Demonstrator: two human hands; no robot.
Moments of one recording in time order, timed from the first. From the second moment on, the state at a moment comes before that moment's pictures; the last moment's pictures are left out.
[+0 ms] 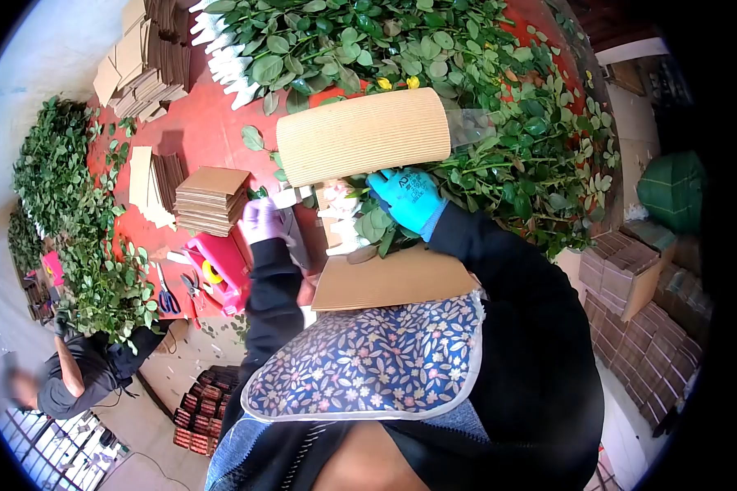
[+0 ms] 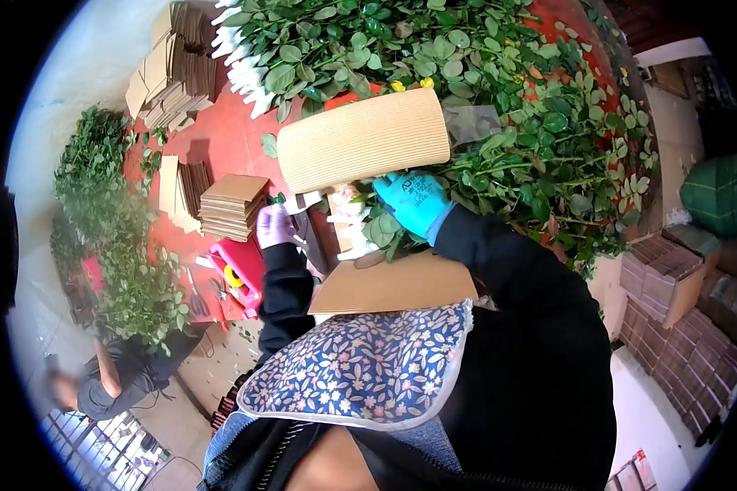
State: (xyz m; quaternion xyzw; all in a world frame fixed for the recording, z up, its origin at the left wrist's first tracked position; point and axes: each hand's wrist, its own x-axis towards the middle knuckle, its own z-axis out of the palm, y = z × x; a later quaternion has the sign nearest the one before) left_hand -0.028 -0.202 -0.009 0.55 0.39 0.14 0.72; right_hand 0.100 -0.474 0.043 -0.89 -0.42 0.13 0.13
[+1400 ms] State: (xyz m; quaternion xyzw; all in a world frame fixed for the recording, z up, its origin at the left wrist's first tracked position) left_hand -0.044 -0.267 0.021 0.74 0.18 -0.12 0.63; right_hand 0.089 -0.469 0.074 -0.77 -0.59 0.23 0.00
